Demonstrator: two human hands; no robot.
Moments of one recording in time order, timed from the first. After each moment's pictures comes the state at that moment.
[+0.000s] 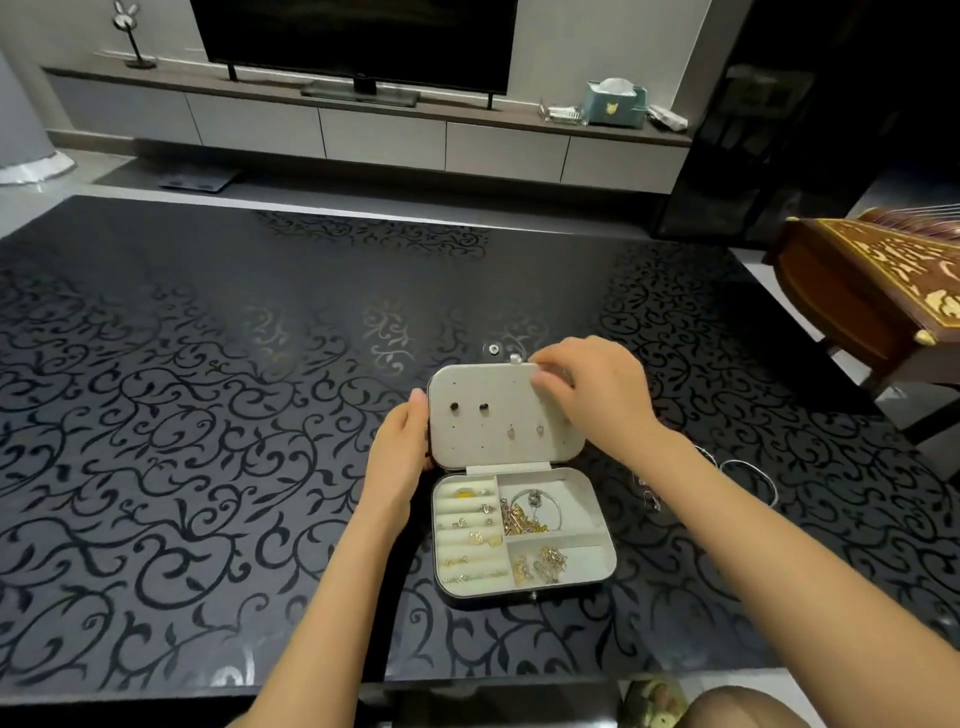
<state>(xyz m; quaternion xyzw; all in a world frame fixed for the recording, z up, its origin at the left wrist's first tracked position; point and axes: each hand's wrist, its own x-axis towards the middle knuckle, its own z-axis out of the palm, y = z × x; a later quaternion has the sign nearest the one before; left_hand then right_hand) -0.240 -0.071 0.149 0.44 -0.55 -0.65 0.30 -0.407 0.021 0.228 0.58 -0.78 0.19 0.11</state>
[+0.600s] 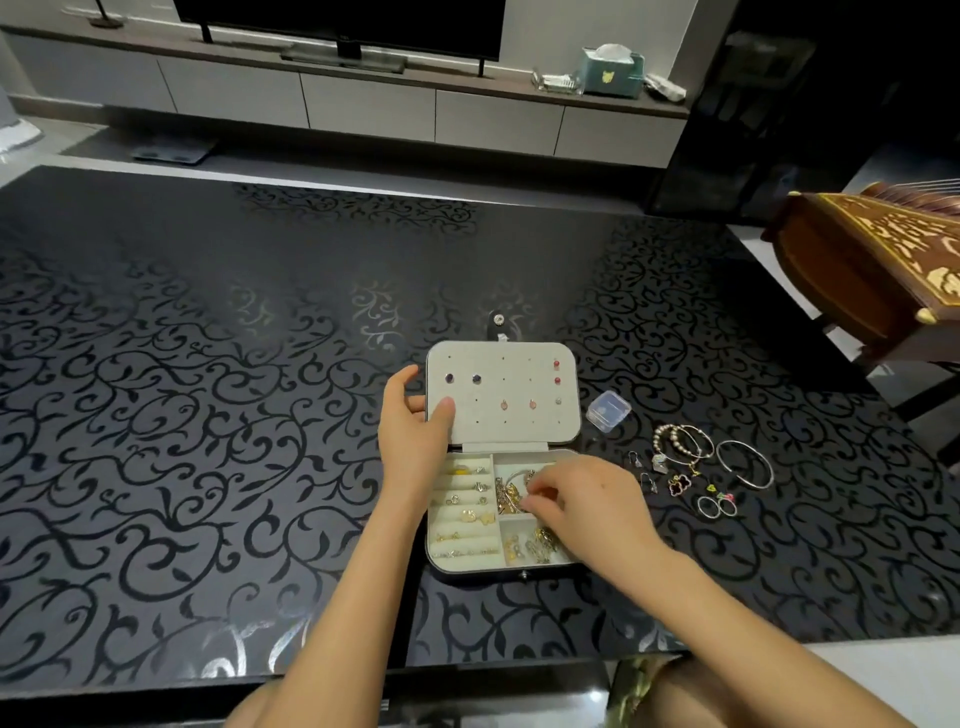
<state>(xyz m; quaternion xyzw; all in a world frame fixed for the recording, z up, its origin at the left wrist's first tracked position) -0.258 -0.058 0.144 0.45 -0.59 -0.55 0.39 -0.354 0.085 0.175 0.55 -0.83 0.08 -0.05</state>
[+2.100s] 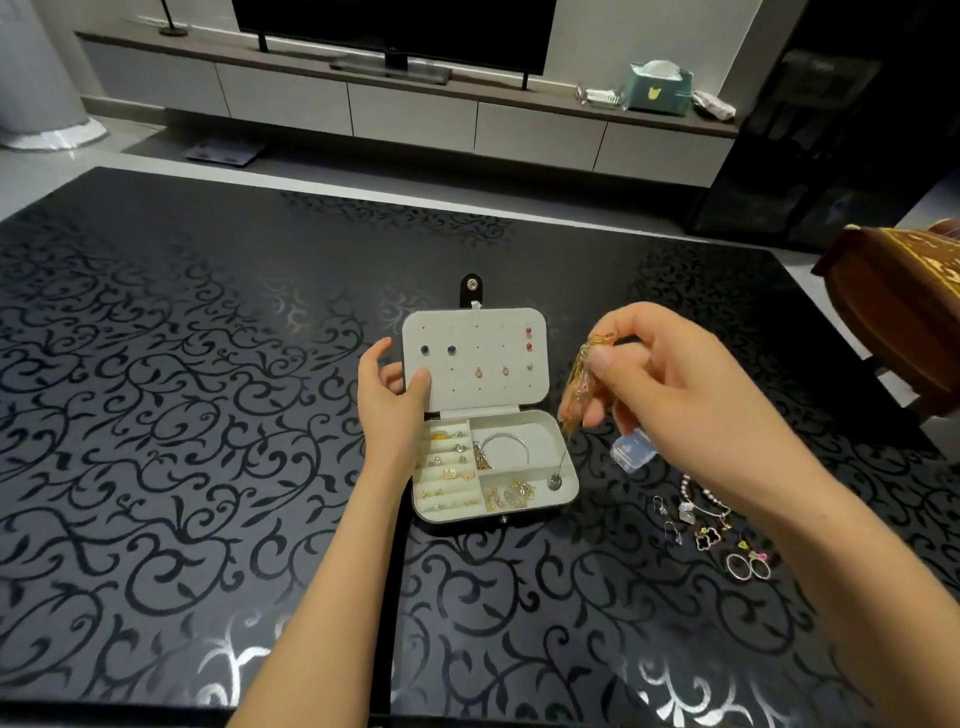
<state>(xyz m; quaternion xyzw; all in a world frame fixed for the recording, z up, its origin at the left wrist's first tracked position) -0.265 -0.118 0.144 0.44 -0.52 -0.54 0.49 -0.373 0.055 0.309 0.52 -0.69 0.44 -0.24</state>
